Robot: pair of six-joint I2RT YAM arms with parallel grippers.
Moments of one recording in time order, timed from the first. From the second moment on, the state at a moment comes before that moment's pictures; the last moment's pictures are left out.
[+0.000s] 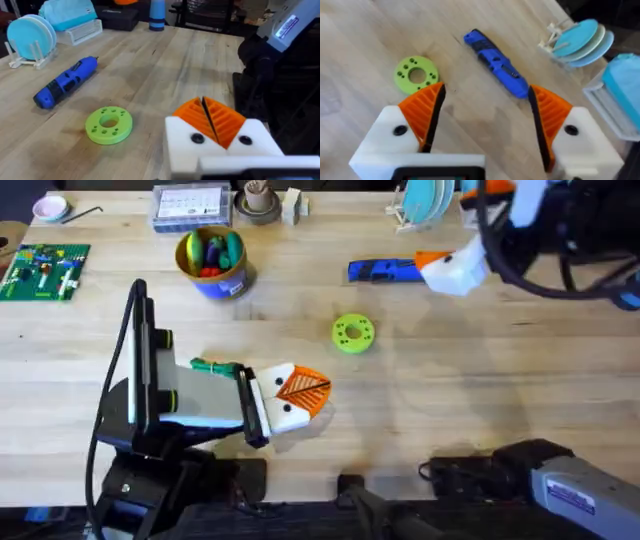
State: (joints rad) left arm -0.23 0.01 0.01 -0.10 1.06 0.02; right arm 0.20 1.12 1.16 -0.79 -0.26 -0.62
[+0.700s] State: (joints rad) left arm -0.23 0.01 0.01 -0.10 1.05 0.02; right arm 0.20 0.90 1.16 -1.25 -0.24 -0.27
